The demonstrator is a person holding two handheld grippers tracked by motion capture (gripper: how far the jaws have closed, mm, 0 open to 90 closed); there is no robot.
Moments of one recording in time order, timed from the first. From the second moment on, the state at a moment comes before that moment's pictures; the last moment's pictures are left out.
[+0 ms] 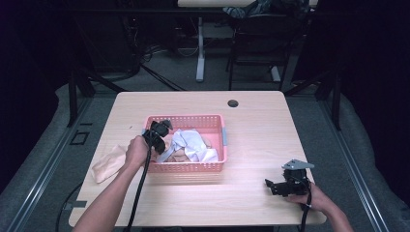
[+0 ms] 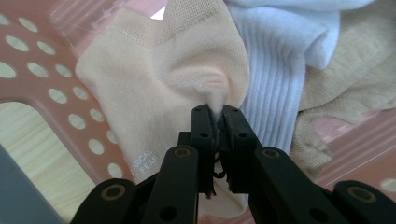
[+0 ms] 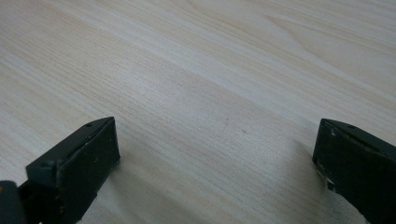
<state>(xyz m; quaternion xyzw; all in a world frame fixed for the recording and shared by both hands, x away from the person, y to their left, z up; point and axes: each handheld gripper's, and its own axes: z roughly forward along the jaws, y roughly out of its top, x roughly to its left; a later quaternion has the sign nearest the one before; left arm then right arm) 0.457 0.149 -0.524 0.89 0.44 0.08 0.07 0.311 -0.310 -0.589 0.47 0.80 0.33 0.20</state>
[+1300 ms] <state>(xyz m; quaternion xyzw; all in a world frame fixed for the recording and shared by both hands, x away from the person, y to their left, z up) 0.439 0.185 -0.406 0.87 0.44 0.13 0.20 0.311 -0.310 -0.589 0.47 0.80 0.33 0.20</state>
